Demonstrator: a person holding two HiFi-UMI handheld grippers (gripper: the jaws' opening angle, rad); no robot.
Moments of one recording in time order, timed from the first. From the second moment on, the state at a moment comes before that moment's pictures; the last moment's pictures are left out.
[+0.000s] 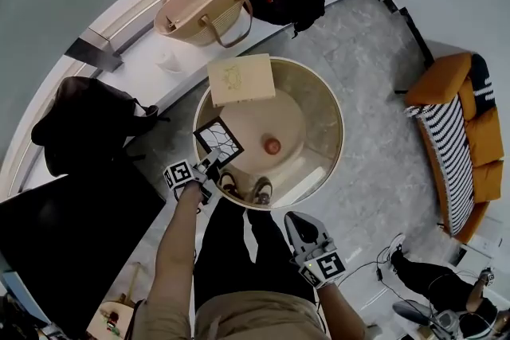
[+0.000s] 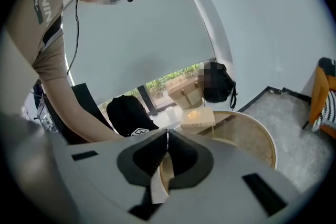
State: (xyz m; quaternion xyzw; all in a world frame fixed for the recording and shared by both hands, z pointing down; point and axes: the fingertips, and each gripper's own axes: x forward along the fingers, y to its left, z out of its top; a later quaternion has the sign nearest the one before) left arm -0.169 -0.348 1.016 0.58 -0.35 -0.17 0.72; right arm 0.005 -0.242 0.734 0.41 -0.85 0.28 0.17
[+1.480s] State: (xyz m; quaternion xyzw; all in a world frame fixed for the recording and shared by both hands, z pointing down) left arm -0.202 -0.365 1.065 0.59 -0.59 0.16 0.53; right arm 0.005 -0.242 0.760 0.40 -0.84 0.33 0.17
